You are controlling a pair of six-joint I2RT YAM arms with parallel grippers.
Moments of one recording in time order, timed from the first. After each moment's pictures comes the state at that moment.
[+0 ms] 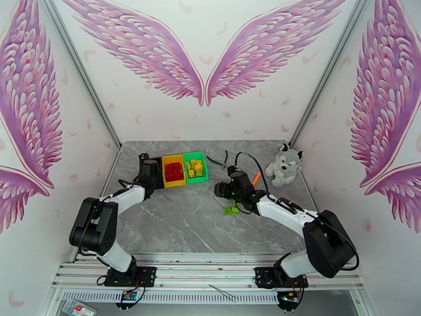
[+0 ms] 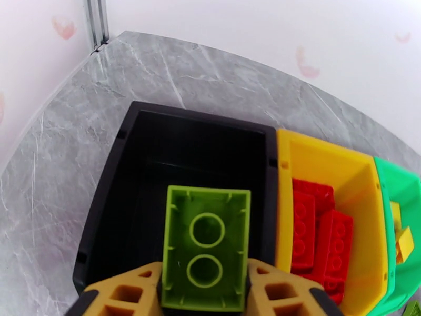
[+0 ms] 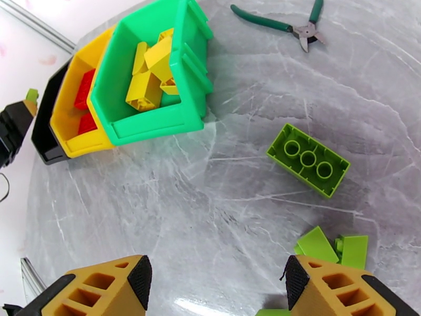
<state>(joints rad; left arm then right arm) -0.20 1.65 0.92 0.10 -0.36 -0.45 0.53 1.47 0.84 -0.09 -0.05 0.53</state>
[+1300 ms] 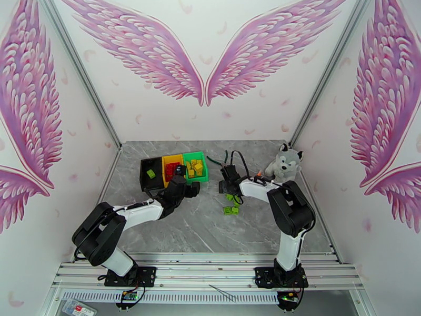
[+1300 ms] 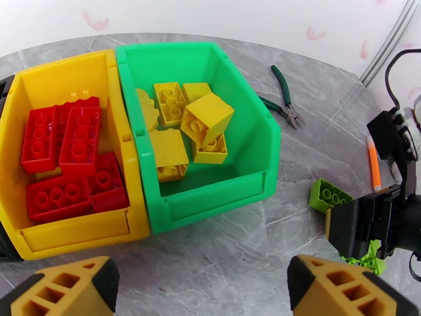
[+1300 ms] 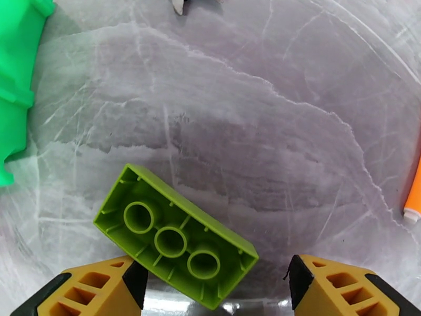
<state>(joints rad) -0.63 1.59 0.77 0.28 -0.25 -0.44 0.46 1.92 1.17 -0.31 0.23 0.42</state>
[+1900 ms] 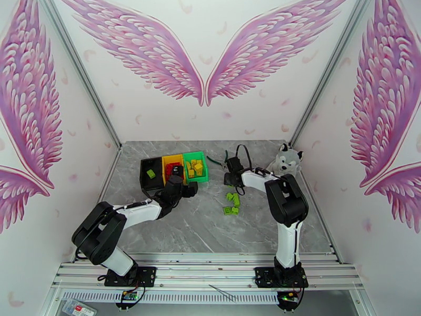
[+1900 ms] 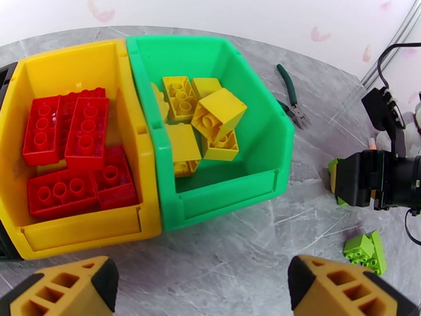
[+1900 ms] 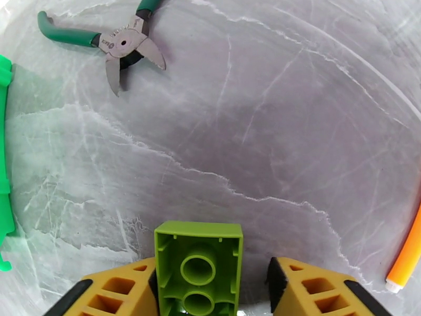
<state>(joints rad) -0.58 1.60 0.74 0.31 -0.19 -0.45 0.37 2.04 1.32 -0.33 0.16 0.42</state>
